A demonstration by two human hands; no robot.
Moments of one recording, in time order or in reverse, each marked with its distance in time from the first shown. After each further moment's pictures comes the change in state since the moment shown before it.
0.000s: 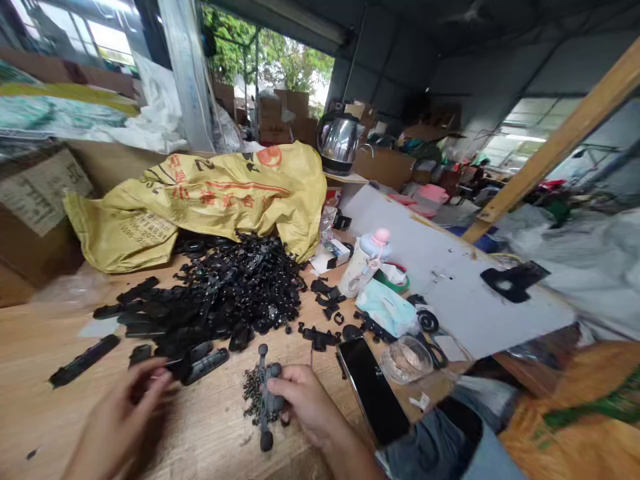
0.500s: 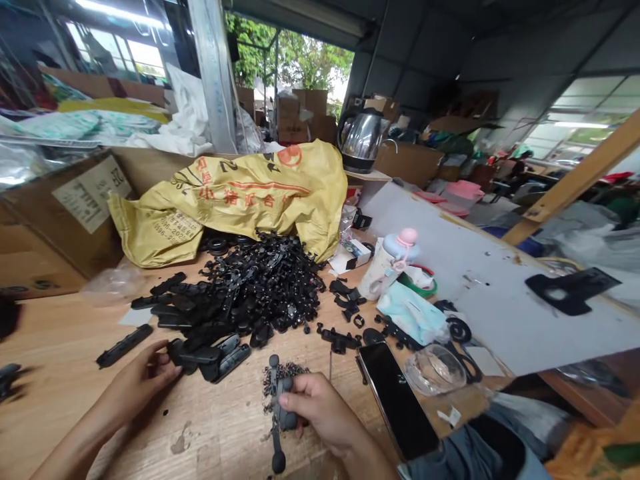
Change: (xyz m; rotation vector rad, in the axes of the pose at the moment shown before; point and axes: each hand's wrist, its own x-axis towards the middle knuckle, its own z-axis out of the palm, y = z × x) left_hand 0.041 -0.039 -0.026 0.091 -0.130 -0.004; right_hand -0.007 0.005 0.000 -0.040 -0.191 0.011
